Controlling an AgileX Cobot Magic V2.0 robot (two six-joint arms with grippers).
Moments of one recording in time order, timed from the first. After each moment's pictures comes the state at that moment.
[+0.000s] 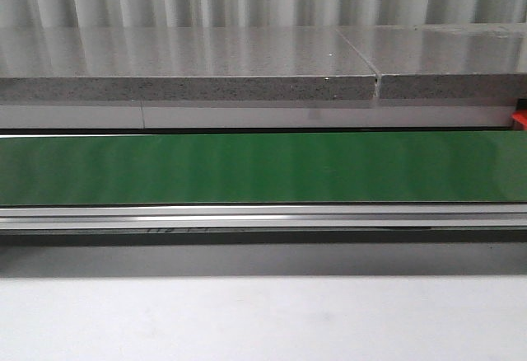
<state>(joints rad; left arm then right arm) 0.02 0.28 -0.54 -0.15 0.75 0.12 0.08 0.07 -0.25 0.01 0.44 -0.06</state>
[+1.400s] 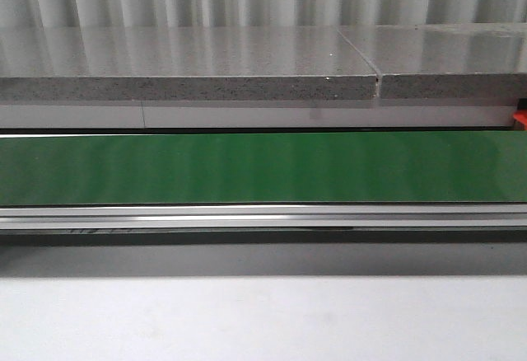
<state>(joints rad) 0.02 0.28 -0.54 -0.15 0.75 0.12 0.08 -0.01 0.03 -0.04 0.16 0.04</state>
